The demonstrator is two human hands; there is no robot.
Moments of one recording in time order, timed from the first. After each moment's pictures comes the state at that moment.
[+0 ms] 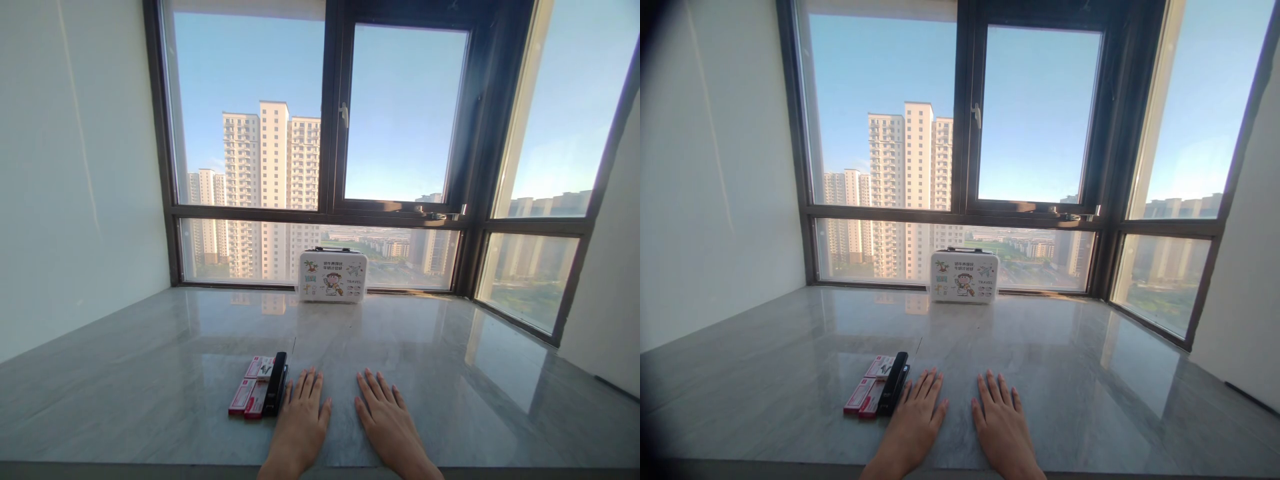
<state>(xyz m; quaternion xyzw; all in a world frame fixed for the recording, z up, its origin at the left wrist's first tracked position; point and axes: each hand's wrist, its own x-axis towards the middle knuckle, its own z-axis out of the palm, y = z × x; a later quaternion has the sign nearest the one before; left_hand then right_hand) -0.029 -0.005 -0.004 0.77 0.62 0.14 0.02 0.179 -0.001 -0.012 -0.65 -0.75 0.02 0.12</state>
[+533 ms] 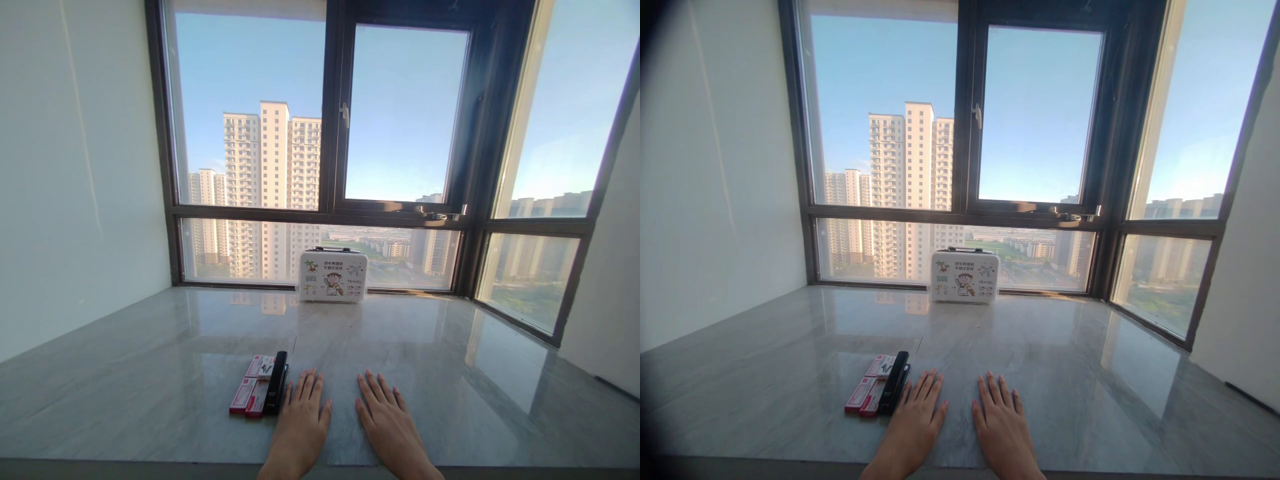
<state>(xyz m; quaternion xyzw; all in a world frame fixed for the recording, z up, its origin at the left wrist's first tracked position) -0.029 -0.011 -0.004 0.77 0.62 0.15 0.01 0.179 -0.006 -0.011 -0.65 -0.75 0.01 0.12</state>
